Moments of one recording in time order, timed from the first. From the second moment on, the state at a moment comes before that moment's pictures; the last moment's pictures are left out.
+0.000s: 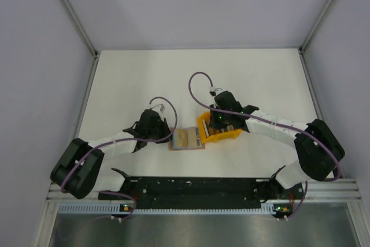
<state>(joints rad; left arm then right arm) -0.51 1.32 0.44 0.08 0.21 -0.63 0.71 1.49 0.88 -0.26 -0.02 0.45</state>
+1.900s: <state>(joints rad) -0.51 1.25 0.43 0.05 0.23 -0.63 0.89 1.28 0.63 0.20 0.01 0.76</state>
